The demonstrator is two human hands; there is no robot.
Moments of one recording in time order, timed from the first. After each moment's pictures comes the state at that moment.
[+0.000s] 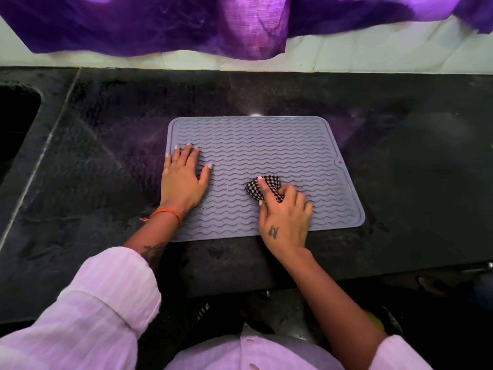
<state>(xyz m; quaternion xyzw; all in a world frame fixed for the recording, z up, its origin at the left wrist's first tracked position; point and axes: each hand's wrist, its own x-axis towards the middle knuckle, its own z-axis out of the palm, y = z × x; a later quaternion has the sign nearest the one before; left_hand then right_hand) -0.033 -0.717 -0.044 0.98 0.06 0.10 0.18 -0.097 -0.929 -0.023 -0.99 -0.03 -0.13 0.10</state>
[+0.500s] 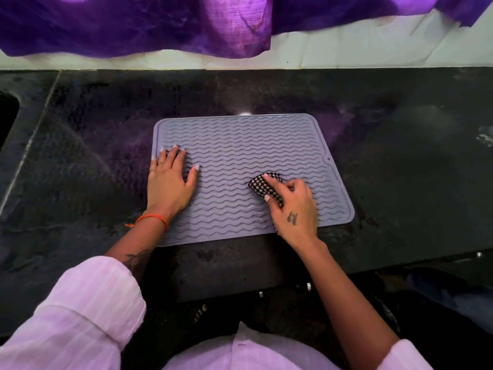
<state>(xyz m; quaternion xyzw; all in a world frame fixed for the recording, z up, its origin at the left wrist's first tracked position) -0.034 -0.717 -0.044 0.98 0.05 0.10 0.18 -0.079 -0.970 -0.015 -0.97 -0.04 -0.08 0.22</state>
